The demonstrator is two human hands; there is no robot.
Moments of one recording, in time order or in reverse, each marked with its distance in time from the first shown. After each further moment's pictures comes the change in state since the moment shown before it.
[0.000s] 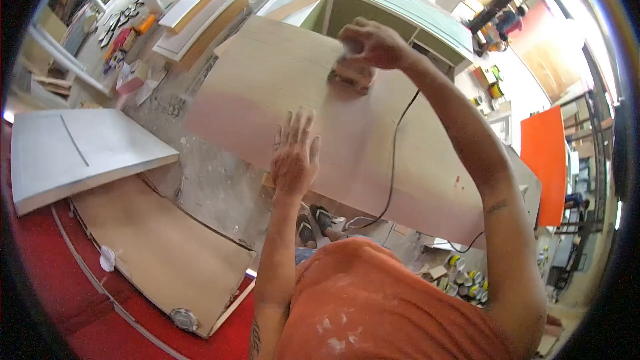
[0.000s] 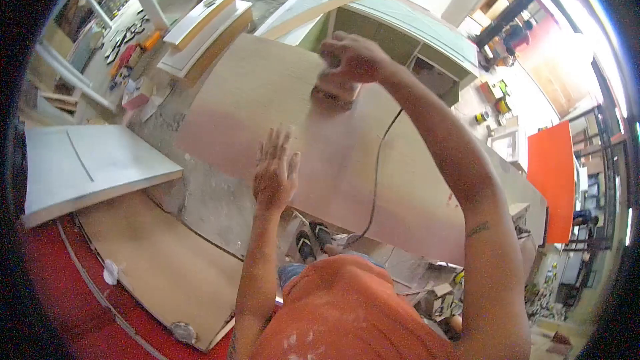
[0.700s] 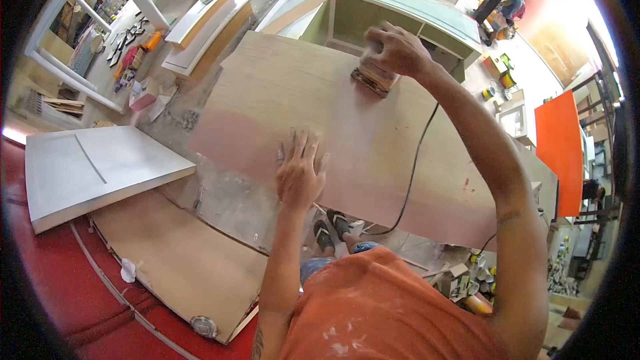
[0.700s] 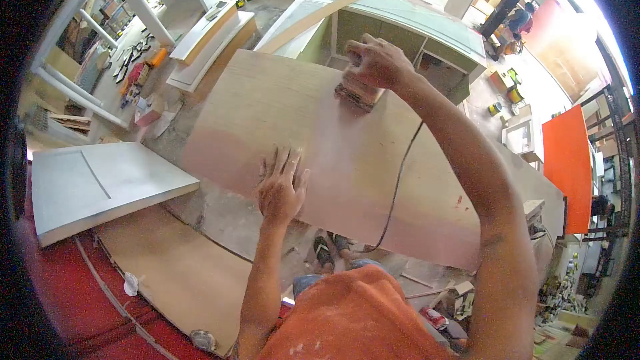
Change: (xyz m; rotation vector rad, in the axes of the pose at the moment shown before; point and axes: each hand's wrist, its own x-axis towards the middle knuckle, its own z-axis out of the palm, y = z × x) left_hand 0.004 0.009 -0.005 0.093 -0.059 -0.012; right_hand -0.036 0.031 -0.003 -0.111 0.100 0.293
